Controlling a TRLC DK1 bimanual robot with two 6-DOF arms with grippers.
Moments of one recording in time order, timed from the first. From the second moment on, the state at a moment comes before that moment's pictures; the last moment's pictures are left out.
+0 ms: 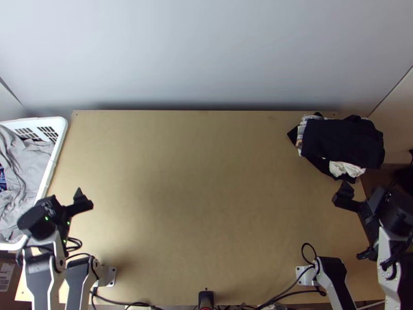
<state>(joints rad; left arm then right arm) 0.30 0.35 0.49 -0.52 -0.09 -0.04 -0.07 0.53 0.93 -0.89 0.18 0.13</state>
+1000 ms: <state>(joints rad) 0.81 1.29 1.16 -0.50 -0.08 0.07 0.11 0.65 1.06 -1.03 0.18 -0.05</state>
